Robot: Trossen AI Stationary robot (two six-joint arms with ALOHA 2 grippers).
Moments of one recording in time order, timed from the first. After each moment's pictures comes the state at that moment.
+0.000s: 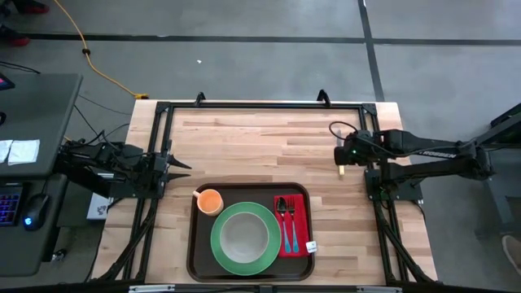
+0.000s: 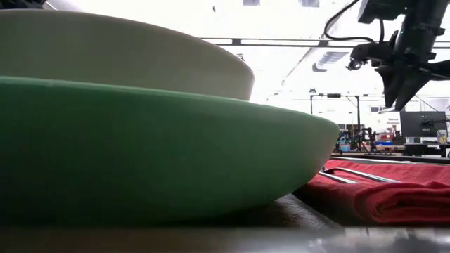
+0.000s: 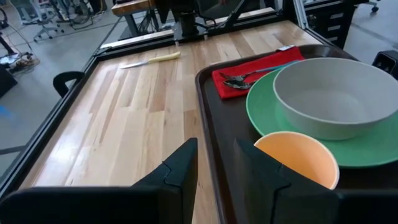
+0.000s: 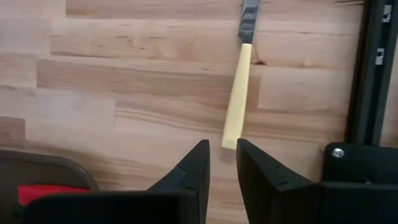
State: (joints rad) left arm -0.26 0.09 0.43 -0.65 -0.23 0.13; right arm -0.21 0.85 0.74 -1.15 0.18 1.30
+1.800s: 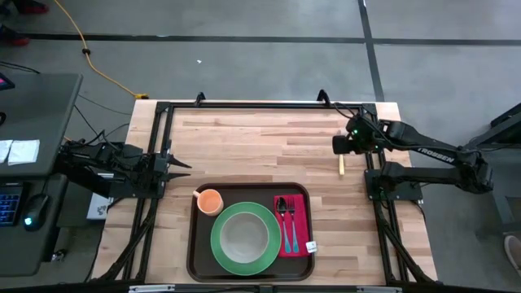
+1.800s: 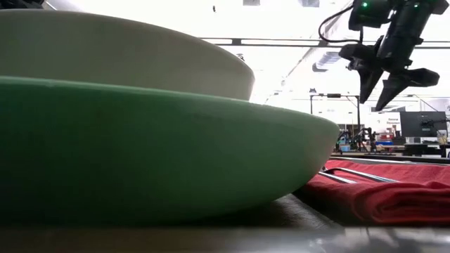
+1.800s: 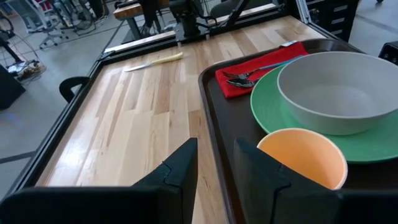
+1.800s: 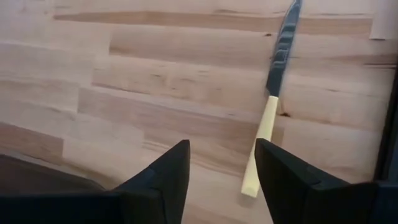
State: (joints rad) left arm -0.26 0.09 0.43 -0.65 -0.24 0.18; right arm -0.50 0.85 0.74 -0.99 0.07 0.96
